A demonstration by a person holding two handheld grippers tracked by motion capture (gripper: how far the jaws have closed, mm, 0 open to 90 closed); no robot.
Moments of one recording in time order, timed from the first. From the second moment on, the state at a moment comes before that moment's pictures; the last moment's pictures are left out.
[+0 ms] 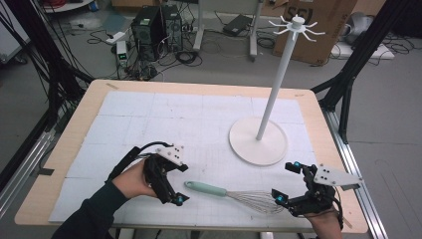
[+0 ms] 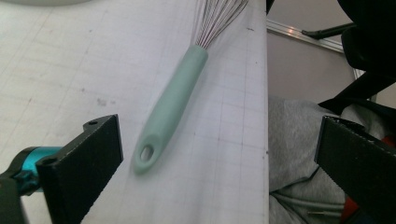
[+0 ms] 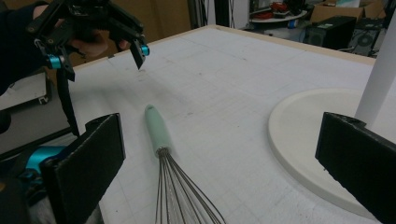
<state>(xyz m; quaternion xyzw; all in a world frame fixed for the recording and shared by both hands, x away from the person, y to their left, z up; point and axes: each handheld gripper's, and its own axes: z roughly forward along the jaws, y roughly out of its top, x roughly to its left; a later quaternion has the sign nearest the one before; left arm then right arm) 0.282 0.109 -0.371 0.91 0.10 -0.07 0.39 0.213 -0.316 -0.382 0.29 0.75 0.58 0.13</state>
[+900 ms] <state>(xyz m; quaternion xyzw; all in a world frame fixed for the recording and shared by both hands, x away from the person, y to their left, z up) 0.268 0.223 -0.379 0.85 0.21 0.00 0.49 0.236 -0.280 -0.374 0.26 0.80 0.52 0.10</state>
